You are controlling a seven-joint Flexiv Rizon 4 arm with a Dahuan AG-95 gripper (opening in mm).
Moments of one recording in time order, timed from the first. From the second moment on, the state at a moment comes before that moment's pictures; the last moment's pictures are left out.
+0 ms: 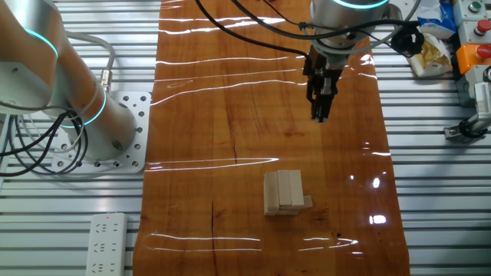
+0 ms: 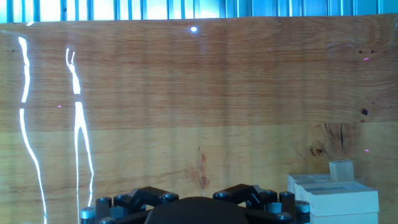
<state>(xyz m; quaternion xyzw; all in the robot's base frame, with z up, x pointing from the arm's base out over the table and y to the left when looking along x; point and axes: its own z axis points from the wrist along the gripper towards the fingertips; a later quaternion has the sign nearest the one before) 0.500 0.000 0.170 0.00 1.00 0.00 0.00</state>
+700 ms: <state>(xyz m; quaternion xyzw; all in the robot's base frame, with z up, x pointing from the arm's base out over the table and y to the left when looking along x) 0.502 0.002 0.170 -0.02 1.00 -0.02 -0.03</state>
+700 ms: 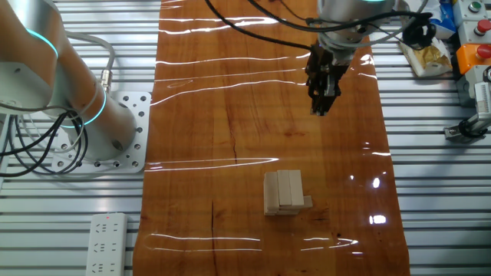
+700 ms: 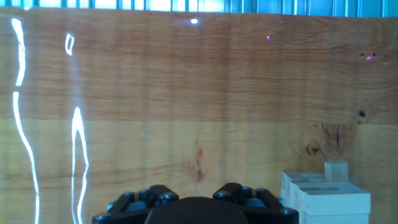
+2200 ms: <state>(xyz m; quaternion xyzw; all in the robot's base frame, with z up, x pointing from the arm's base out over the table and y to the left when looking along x) 0.518 -0.121 0.114 -0.04 1.00 -0.01 -0.01</state>
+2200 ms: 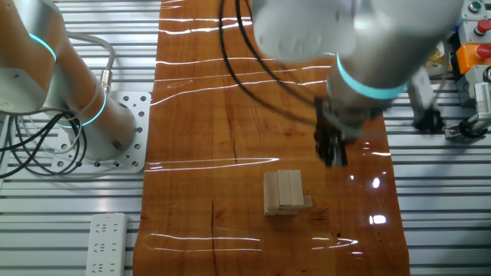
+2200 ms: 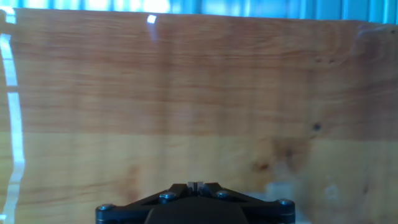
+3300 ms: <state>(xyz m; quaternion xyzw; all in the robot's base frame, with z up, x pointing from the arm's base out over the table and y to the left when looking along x) 0.521 -0.186 0.081 -0.03 1.00 0.00 -0.02</state>
